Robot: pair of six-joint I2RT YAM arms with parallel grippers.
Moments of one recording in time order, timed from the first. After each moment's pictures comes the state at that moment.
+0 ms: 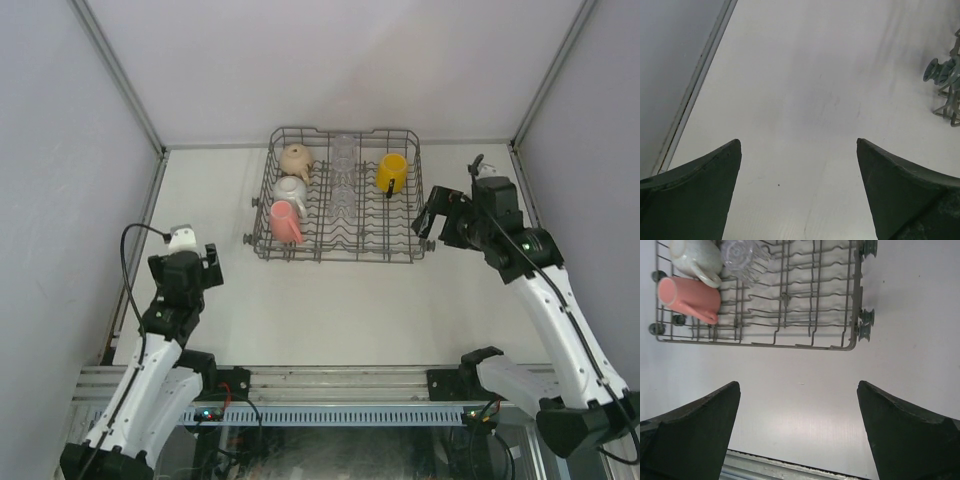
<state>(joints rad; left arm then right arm) -0.17 0.64 0.52 -0.43 -0.49 -0.14 0.28 1.05 1.19 -0.87 -0.02 0.48</state>
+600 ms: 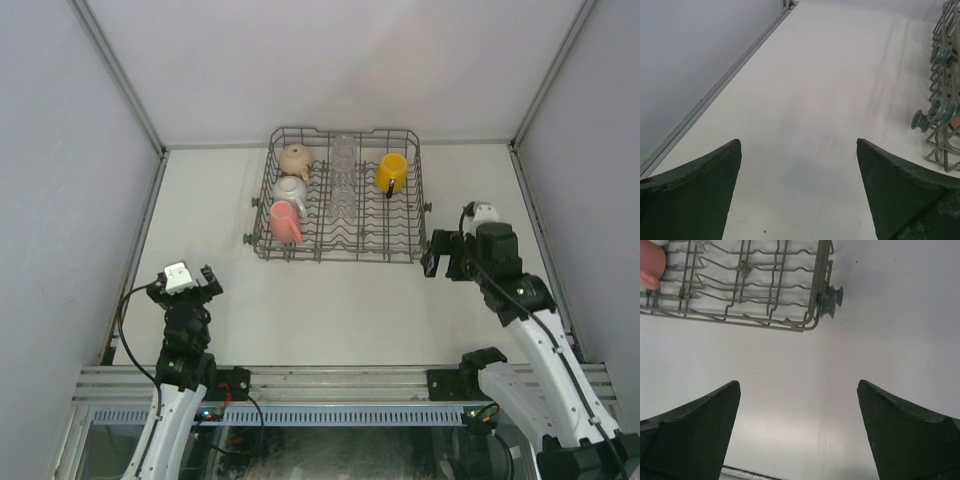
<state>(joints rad) -0.17 0.00 0.01 -0.05 -0.53 -0.04 0.22 0.79 0.85 -0.75 -0.04 0.31</state>
